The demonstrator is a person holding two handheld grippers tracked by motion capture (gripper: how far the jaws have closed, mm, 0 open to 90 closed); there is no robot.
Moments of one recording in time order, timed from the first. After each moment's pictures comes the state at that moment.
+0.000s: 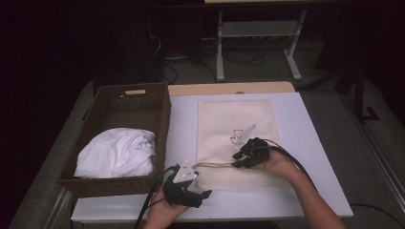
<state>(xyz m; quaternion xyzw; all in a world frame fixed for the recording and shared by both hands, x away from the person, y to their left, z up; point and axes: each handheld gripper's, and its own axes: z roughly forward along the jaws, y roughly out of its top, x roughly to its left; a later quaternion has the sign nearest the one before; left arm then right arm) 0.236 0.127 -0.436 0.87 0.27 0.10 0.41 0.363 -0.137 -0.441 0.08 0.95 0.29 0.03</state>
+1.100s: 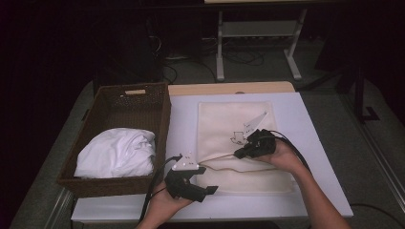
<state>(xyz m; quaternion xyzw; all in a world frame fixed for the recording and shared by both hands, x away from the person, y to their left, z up) 0.250 0.118 -0.397 0.86 0.26 0.01 0.44 0.371 -0.155 -0.411 0.11 0.93 0.35 -0.02</state>
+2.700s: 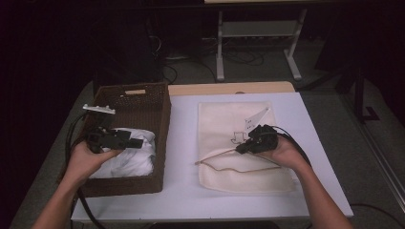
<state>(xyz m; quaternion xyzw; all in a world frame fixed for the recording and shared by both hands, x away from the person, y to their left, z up) 0.323 0.313 -0.311 0.82 0.45 0.03 0.36 0.373 -0.156 -0.395 0.11 0.94 0.33 0.01</state>
